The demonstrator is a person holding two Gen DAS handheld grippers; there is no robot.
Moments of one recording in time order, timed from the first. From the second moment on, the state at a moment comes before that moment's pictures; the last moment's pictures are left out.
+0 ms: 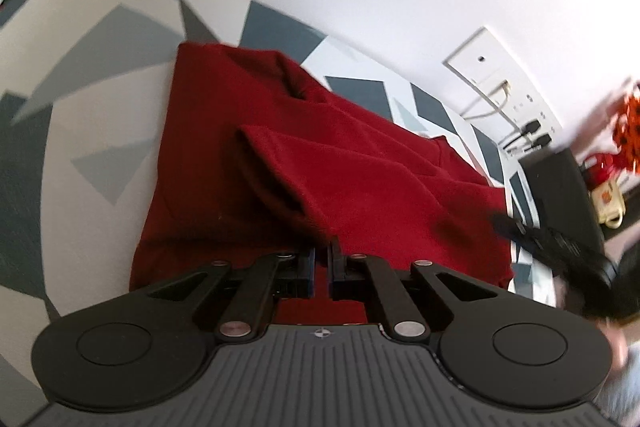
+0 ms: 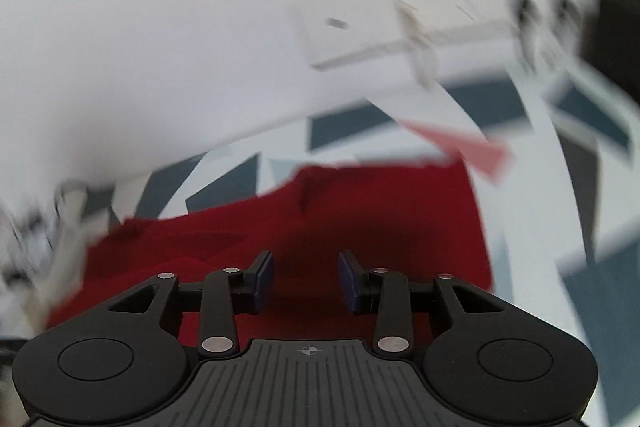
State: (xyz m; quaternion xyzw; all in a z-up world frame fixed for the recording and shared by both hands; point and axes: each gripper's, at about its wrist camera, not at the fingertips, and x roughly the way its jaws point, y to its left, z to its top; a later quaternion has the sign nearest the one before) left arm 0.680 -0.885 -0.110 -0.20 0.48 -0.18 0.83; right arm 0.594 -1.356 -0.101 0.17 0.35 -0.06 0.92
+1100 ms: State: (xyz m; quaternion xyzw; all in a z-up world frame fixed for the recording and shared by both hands) left arm 0.664 -0.916 -0.076 -0.06 0.38 -0.17 0.91; right arm 0.621 -1.389 -0.129 0.24 0.33 -0.08 0.91
